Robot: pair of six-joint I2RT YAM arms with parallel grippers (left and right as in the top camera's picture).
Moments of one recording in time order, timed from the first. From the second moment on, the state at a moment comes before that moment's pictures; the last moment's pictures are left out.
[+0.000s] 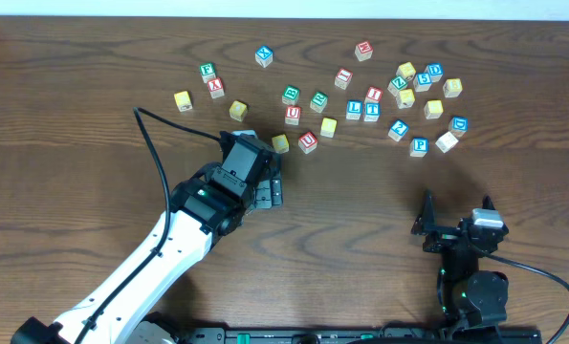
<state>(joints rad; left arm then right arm) -0.58 1.33 0.94 -0.66 -0.13 -0.59 0.14 0.01 0.01 -0.05 0.24 0.07</state>
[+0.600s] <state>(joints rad) -0.58 1.59 1.33 -0.87 -0.10 -0.70 0.14 0.02 0.01 -0.05 0.24 0.07</state>
